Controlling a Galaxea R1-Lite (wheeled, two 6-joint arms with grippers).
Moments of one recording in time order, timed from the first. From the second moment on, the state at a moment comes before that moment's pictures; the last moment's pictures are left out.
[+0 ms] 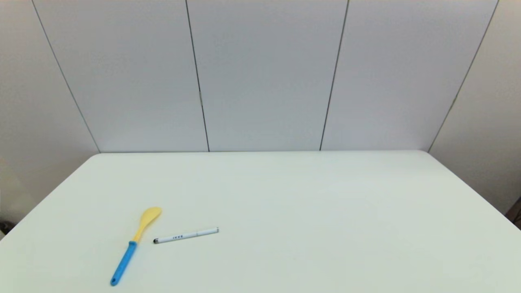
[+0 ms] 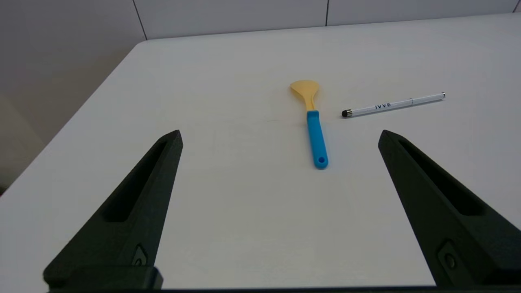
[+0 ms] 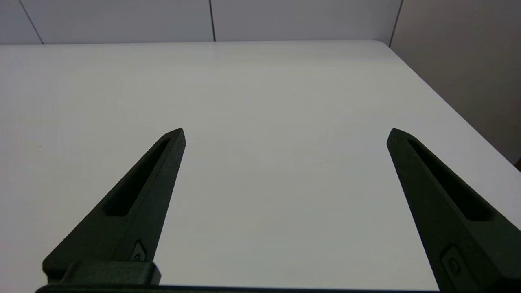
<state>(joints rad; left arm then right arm) -0.01 0.00 -0.01 0.02 -0.02 0.08 0.00 0.00 0.00 -0.01 0.00 0.01</state>
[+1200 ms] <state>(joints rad) -0.01 0.00 -0.01 0.01 -0.01 0.05 0.00 0.00 0.00 -0.01 0.00 0.01</state>
